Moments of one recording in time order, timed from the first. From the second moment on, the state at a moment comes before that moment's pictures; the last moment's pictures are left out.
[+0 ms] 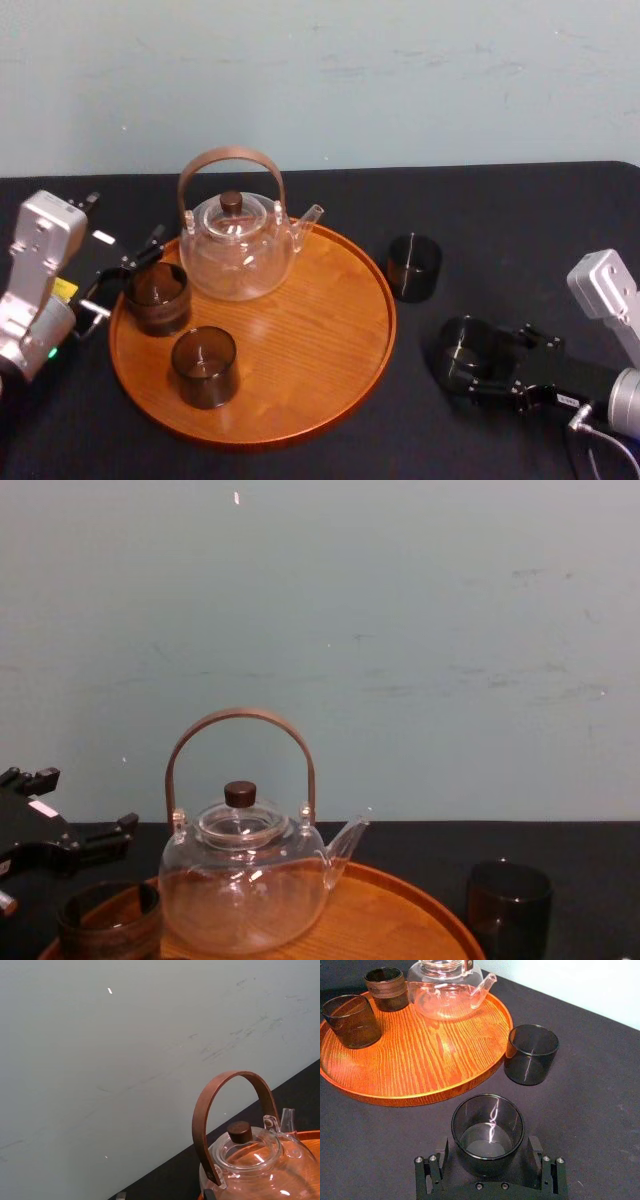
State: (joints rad) left arm -0.20 0.60 0.45 -1.41 -0.25 -0.12 0.03; right arm -0.08 0.71 -0.27 -1.73 0.40 0.29 0.46
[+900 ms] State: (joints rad) left arm -0.20 0.60 0.45 -1.41 -0.25 -0.12 0.03; right arm 0.01 0.69 -0.34 -1.66 0.38 0.29 0.46
